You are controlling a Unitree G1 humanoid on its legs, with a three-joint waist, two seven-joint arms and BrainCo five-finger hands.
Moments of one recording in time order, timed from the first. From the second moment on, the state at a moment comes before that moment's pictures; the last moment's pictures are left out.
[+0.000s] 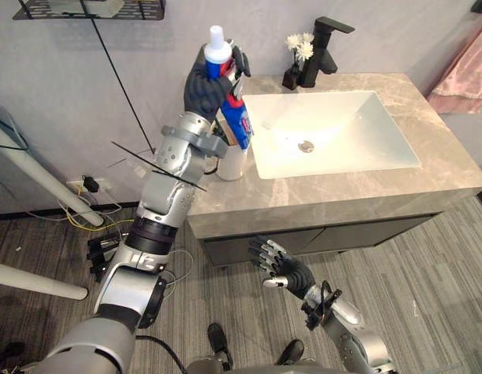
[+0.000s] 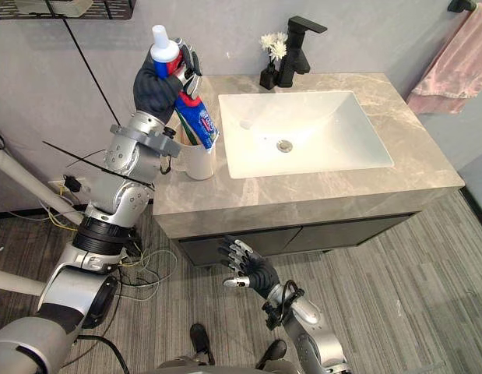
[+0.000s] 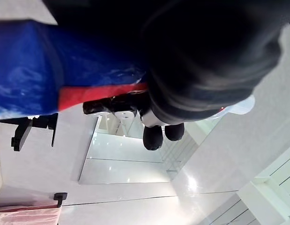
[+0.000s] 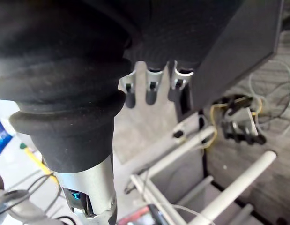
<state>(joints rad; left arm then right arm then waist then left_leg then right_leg) -0.80 0.32 -0.17 0.13 -0.58 -0.09 -0.04 0.16 -0.17 0.29 0.01 0.49 0.05 0.50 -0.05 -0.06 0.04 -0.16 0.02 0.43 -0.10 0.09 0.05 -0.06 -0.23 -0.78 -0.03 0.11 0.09</state>
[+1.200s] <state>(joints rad) -0.93 0.41 -0.10 0.16 -0.70 -0.12 -0.02 0.20 -0.19 0.29 0.01 0.49 0.05 0.51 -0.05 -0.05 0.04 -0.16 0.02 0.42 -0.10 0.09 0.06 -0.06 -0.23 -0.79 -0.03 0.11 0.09</state>
